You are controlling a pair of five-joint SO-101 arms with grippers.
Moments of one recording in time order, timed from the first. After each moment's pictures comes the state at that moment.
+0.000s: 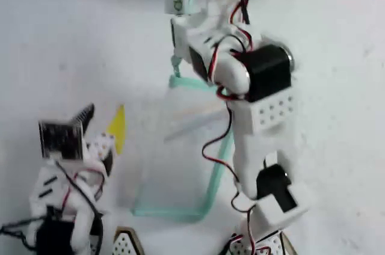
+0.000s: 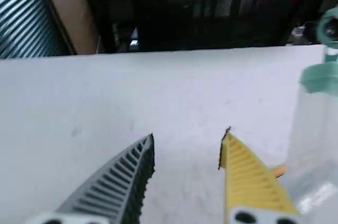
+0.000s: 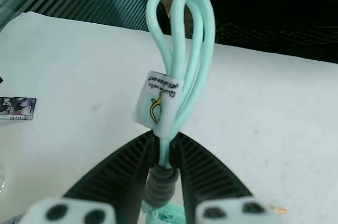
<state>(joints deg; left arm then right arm) -0.1 -104.1 69.4 61.6 0.1 -28.7 5.0 -61.1 97.4 -8.5</state>
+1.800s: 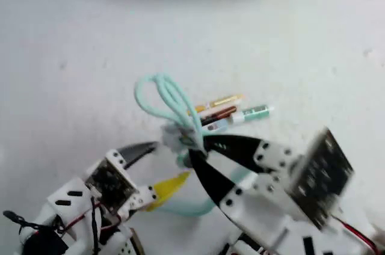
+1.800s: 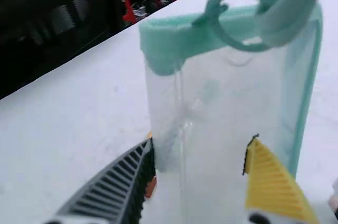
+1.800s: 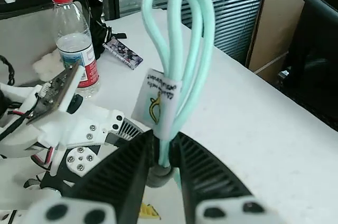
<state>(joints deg) 35.8 -104.1 61.9 74.8 -8.1 -52.3 -55.6 -13.2 97.4 7.3</state>
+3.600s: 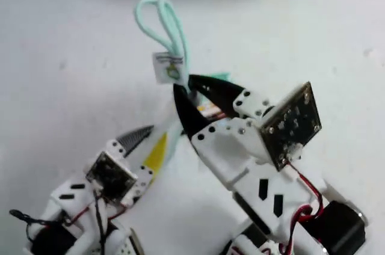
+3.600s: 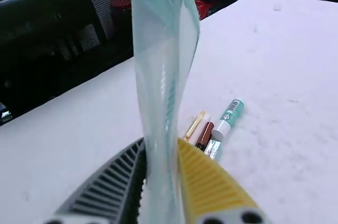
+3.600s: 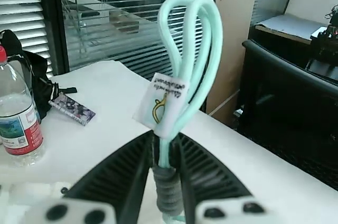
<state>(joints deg) 29.5 -104.1 67.9 63.4 -8.2 -42.5 -54.7 4.9 67.3 7.3</state>
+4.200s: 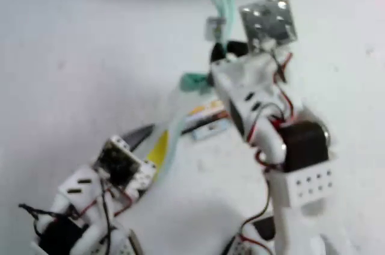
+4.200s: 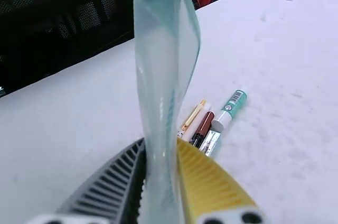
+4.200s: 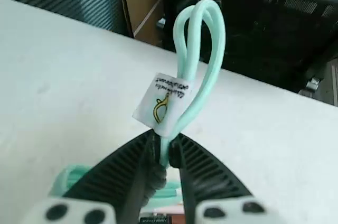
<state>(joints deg) 28.4 -103.6 71.1 61.7 -5.1 -21.7 -38.0 5.0 68.7 7.3</state>
